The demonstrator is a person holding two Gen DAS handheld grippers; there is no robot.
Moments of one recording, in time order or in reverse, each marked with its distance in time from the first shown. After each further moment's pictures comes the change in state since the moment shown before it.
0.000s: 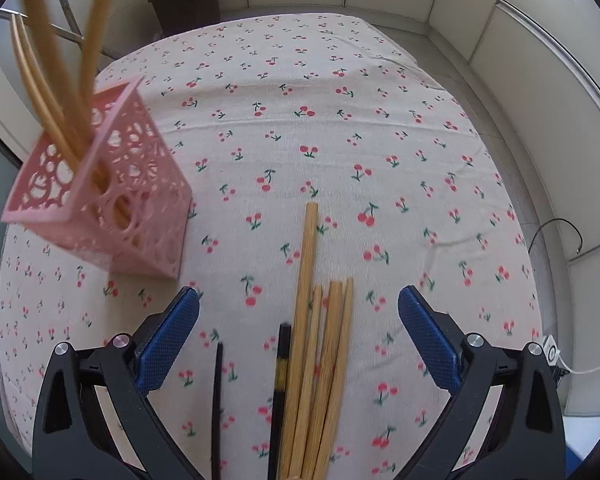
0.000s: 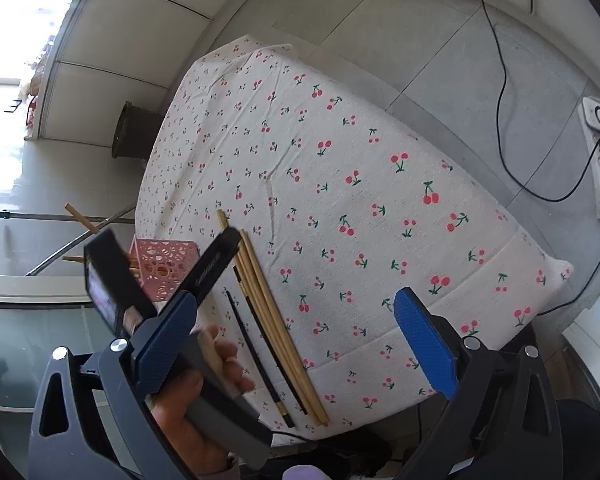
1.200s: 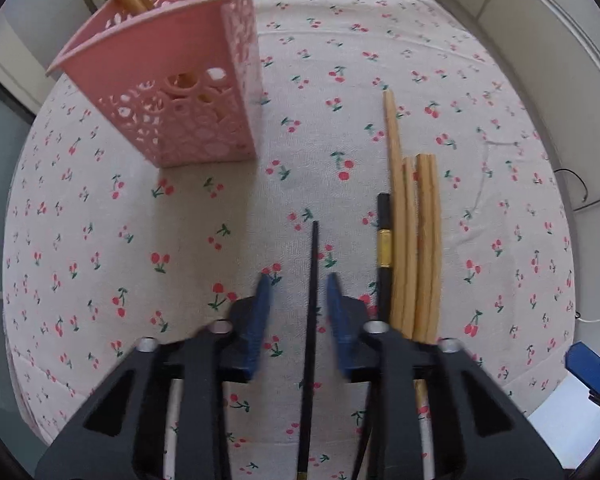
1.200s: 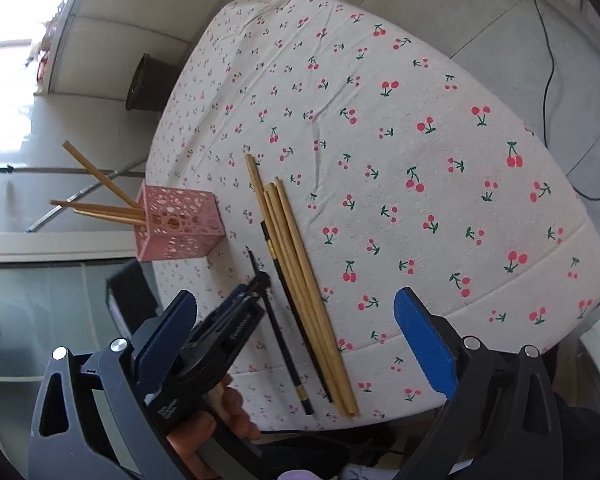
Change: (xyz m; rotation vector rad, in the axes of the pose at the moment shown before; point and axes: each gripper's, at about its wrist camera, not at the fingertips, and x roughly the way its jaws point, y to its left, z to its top) left arm -0.001 0.053 -0.052 0.046 0.164 -0.019; right arm 0.048 0.037 -0.020 -0.106 0.133 0.013
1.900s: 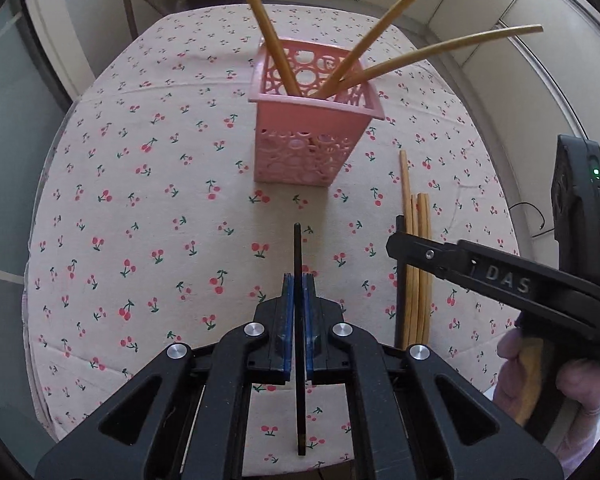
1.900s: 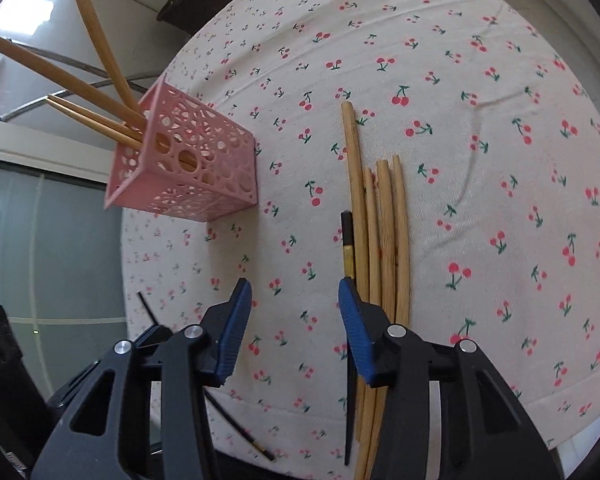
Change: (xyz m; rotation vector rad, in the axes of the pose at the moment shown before) left arm -0.071 0.073 -0.015 -0.083 -0.085 -0.138; right arm 0.097 0.080 0.002 -0.339 0.073 -0.119
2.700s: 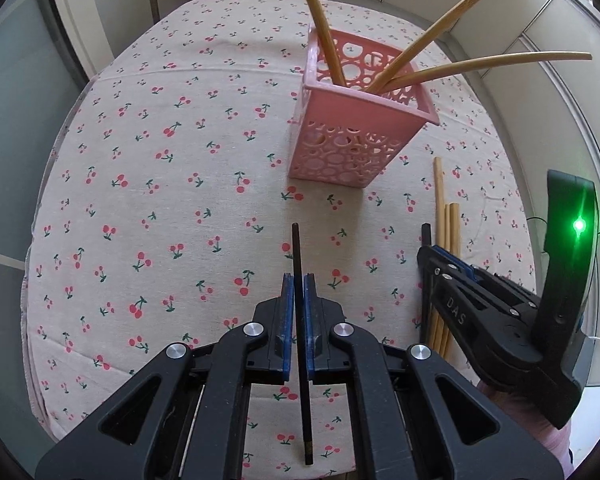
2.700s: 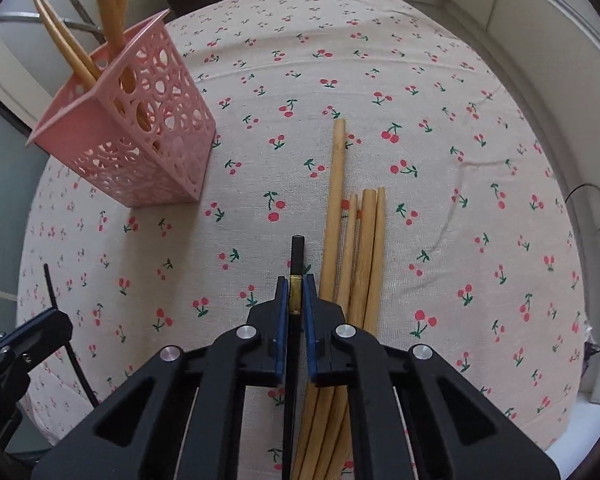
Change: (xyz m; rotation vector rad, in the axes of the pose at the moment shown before) left arm 0.006 0.022 -0.001 -0.062 0.001 0.023; right arm 0.034 0.024 -0.010 -0.221 -0.138 -0.345
